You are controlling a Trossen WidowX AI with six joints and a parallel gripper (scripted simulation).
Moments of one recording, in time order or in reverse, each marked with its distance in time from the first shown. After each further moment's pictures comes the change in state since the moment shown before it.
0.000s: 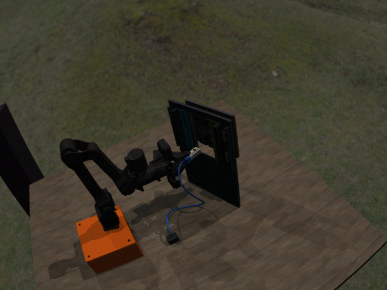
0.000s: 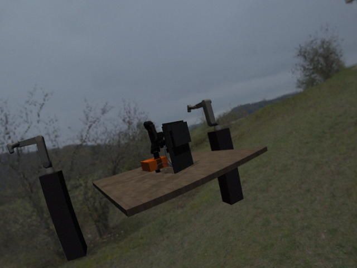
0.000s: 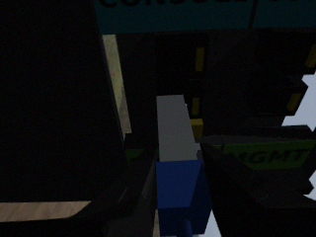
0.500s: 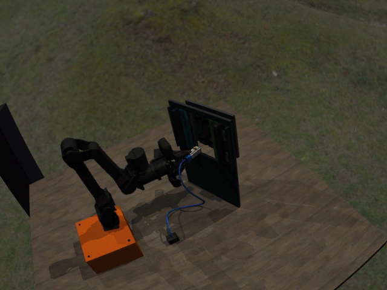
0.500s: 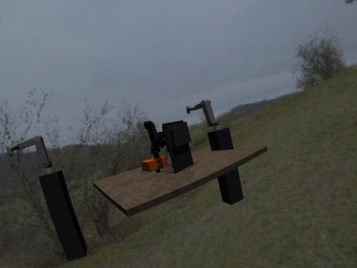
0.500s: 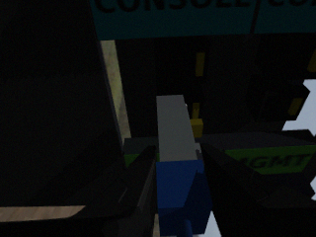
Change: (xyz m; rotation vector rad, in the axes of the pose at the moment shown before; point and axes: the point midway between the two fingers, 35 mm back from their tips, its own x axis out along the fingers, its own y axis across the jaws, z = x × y) arm 0.004 -0.001 0.003 0.000 0.001 -0.001
